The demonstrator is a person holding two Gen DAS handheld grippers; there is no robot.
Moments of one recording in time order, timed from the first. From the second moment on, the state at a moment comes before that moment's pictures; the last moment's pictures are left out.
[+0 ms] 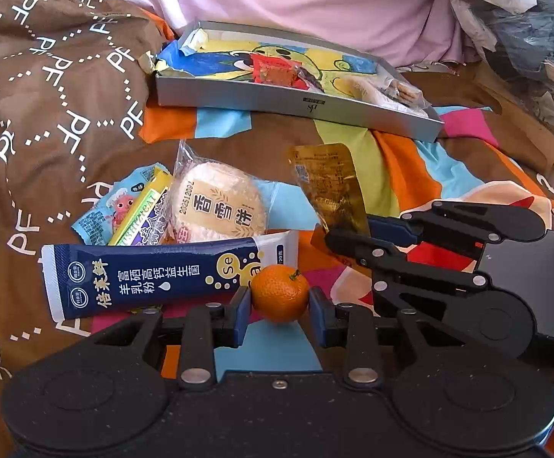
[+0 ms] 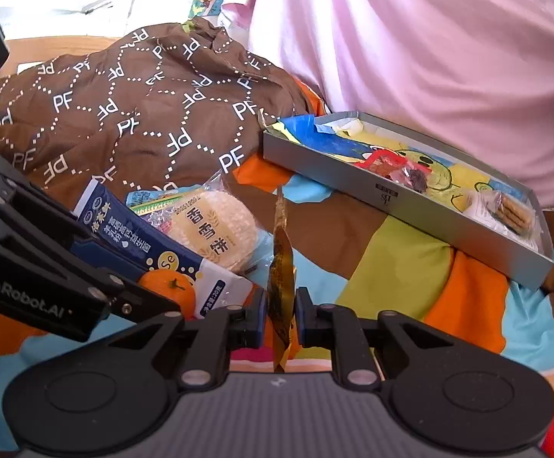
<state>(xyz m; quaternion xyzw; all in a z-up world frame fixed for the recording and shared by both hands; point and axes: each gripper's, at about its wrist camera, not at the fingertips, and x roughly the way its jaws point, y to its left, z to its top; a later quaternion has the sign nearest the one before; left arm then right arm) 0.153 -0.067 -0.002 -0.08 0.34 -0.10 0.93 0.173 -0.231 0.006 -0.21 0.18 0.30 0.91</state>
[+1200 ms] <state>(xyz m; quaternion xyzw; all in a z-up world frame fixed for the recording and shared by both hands) 0.346 -0.091 0.122 -0.03 0.24 -0.02 0.97 0.273 -0.277 0.073 -0.08 0.01 0.18 0.98</state>
